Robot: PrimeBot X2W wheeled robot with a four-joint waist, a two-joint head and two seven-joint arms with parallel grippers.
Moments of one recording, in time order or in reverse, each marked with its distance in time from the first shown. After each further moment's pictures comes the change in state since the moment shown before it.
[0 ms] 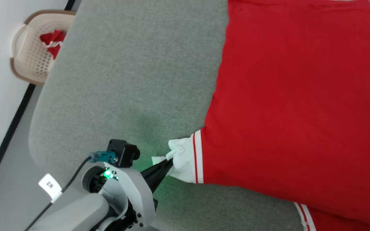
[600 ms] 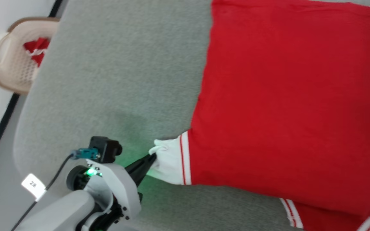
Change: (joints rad) left arm 0.004 0.020 0.026 0.066 -0.026 -0.018 -0.028; right arm -0.018 0.088 -0.062 0.019 -0.172 0.000 0.032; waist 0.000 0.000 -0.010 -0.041
